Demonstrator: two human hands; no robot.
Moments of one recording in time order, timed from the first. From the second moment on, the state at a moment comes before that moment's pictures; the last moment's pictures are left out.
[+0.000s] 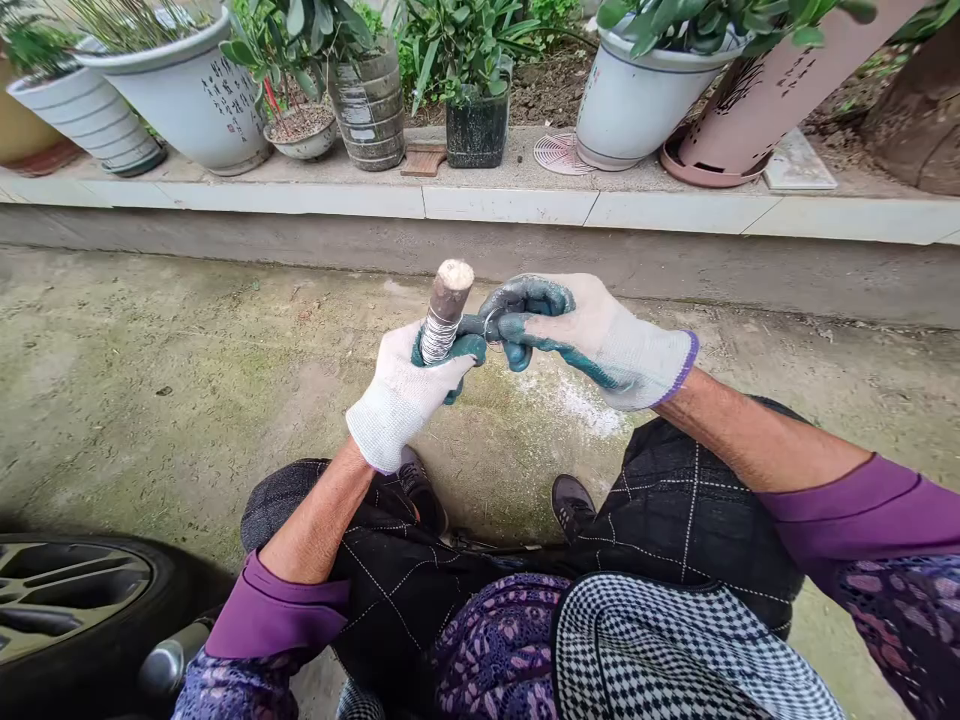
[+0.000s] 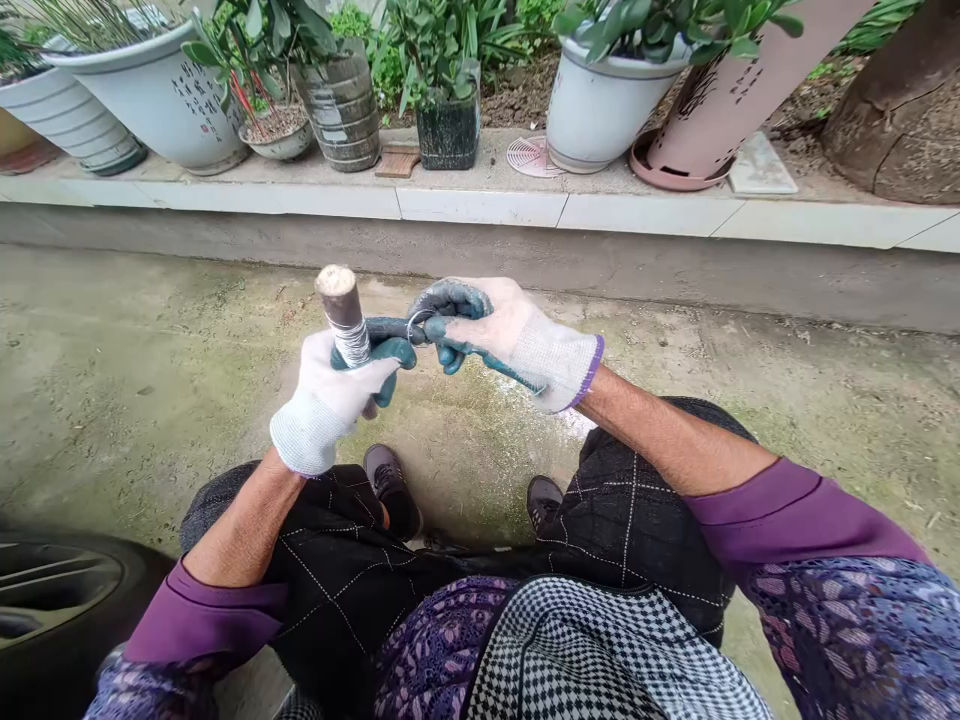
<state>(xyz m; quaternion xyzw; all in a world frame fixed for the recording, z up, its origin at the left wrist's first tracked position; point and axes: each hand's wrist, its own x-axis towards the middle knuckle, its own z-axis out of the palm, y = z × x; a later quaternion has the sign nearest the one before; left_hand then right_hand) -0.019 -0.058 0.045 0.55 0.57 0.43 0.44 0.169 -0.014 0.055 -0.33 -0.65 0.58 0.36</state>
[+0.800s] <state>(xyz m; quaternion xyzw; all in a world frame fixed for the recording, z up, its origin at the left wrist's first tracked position) -0.037 -0.051 0.058 0.53 0.52 0.45 0.50 0.167 -0.010 0.047 -0.36 -0.56 0.58 0.46</state>
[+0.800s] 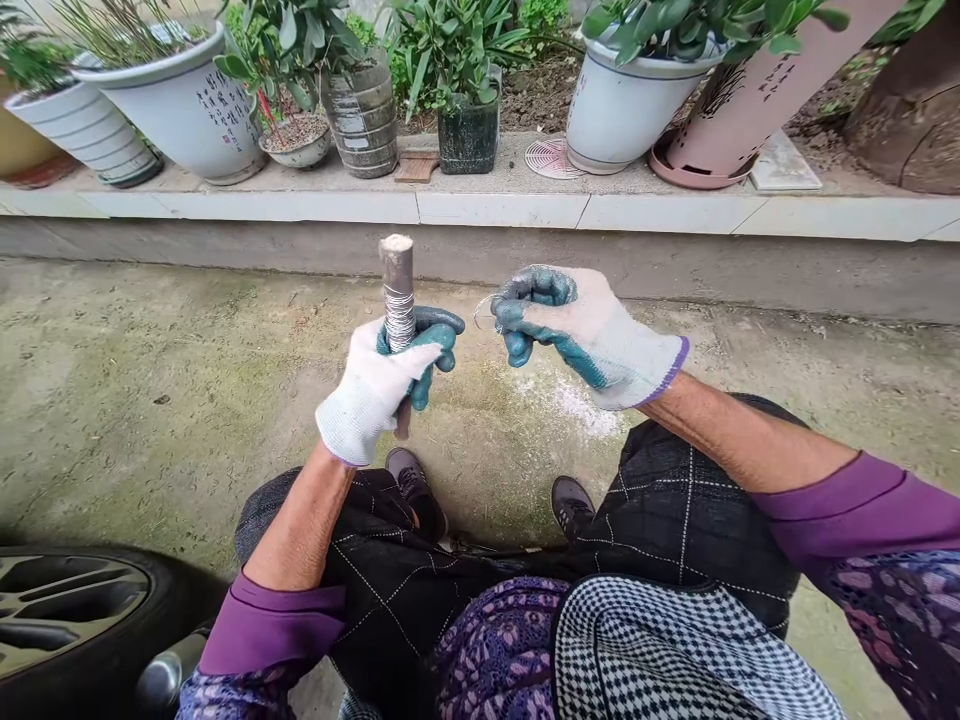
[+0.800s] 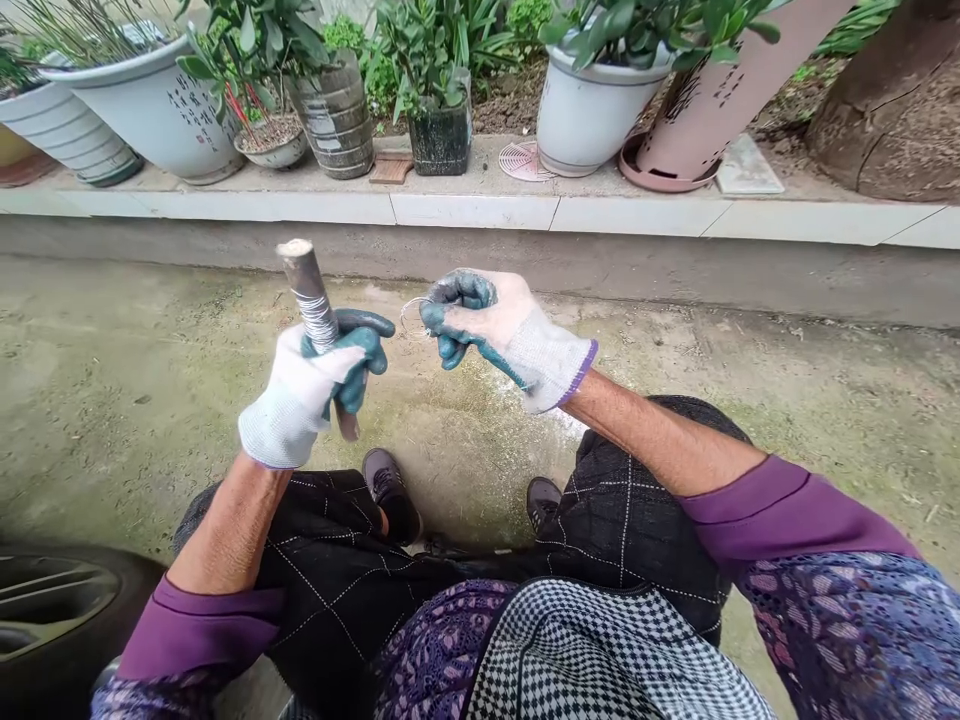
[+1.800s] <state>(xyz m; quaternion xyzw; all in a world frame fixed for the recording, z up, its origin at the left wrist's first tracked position) -0.033 -0.050 0.046 0.54 0.55 0.45 0.45 0.163 -0.024 0.057 -0.34 -0.60 0.61 0.39</state>
